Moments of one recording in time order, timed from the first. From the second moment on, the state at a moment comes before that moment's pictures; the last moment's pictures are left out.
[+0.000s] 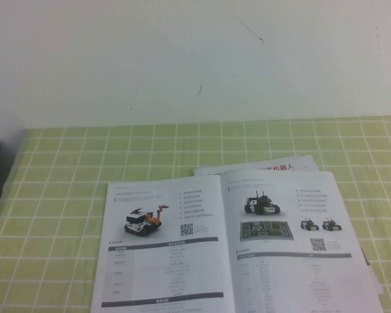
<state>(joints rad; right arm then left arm) -0.08 -0.01 0.02 0.08 0.42 -0.33 0.08 -0.01 0.02 -0.20 0.34 0.04</state>
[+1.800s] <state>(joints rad) -0.08 -0.01 0.03 1.03 0.35 -0.25 0.08 -0.01 0.02 -1.02 0.28 -0.08</state>
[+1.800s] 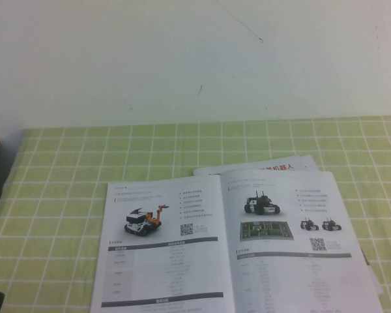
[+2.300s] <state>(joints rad) -0.08 -0.01 0.03 1.05 0.29 -0.54 0.08 -0.01 0.02 -1.00 0.28 0.06</state>
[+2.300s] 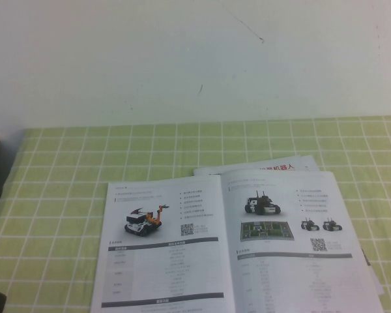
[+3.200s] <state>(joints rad) -0.08 0.69 -0.40 1.07 0.60 -1.27 0.08 1.02 -0.74 -0.89 0.79 0.80</state>
